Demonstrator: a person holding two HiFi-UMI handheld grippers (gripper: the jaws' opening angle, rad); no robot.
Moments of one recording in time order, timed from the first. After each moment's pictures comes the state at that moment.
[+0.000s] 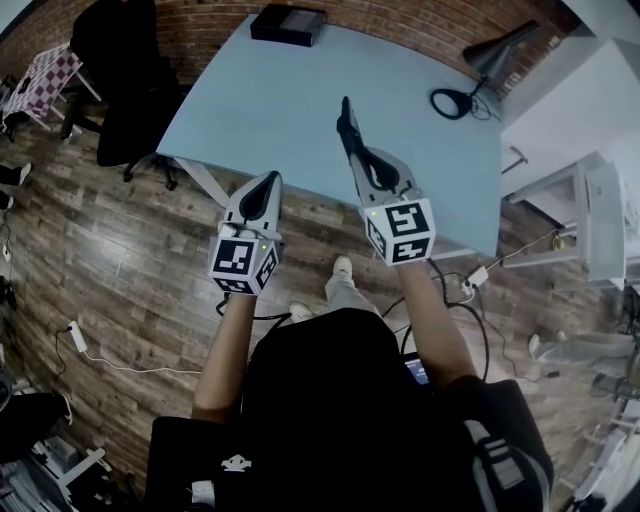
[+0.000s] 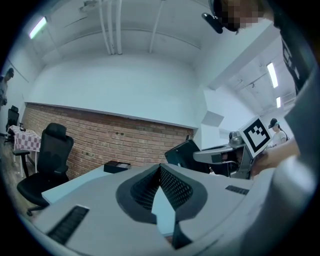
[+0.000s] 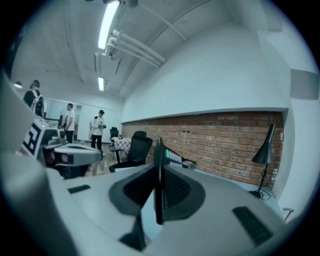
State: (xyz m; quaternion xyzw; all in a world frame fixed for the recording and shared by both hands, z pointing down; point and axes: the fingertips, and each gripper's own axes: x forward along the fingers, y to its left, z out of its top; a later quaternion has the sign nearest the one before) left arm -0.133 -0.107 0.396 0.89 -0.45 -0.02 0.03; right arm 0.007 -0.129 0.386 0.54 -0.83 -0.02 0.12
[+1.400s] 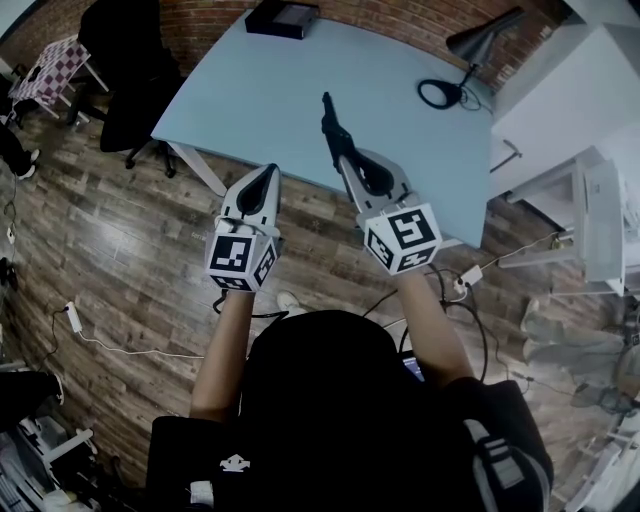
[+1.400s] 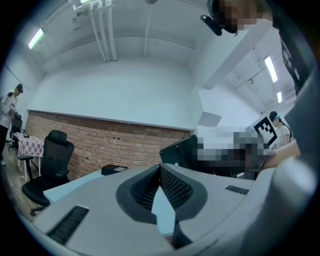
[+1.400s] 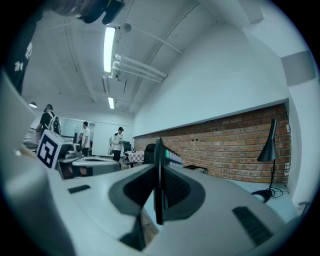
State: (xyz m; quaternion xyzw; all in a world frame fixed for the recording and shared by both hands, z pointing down) left arm -0.073 -0.046 0.371 0.88 -0.47 -0.03 0.01; right arm 0.042 -0.051 0.353 0.47 -0.88 -0.02 0.04
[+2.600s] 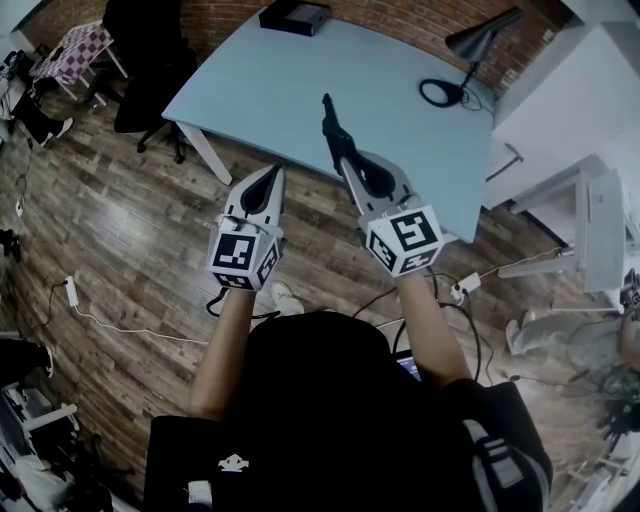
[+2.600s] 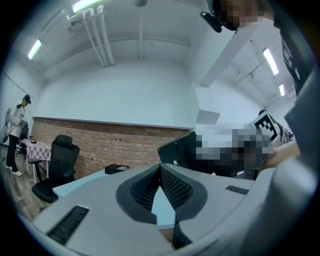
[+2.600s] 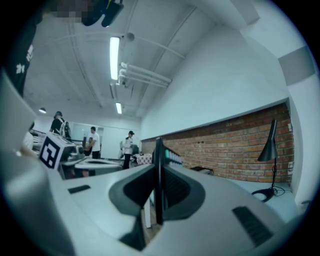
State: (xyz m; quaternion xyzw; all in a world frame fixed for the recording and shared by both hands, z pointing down) left arm -0.042 0.028 0.371 0.87 -0.50 -0.01 0.00; right arm 0.068 0.018 0.348 0.43 -0.90 -0.02 0.02
